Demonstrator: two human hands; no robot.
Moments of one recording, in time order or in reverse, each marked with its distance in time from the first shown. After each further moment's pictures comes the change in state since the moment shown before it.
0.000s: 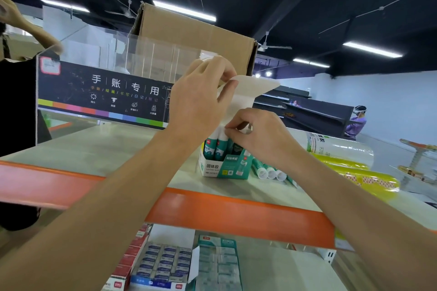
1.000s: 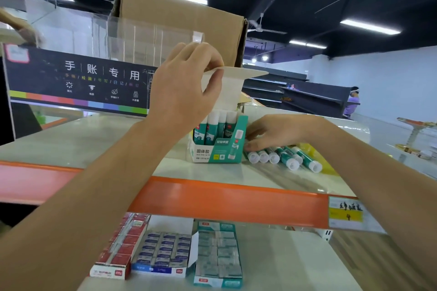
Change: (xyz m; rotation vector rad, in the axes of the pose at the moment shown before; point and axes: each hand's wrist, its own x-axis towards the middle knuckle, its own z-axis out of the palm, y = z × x) left_hand -0.009 0.005 -0.006 0.054 -0.105 0.048; right_hand 0.014 0.071 -0.017 -0.261 -0.735 0.137
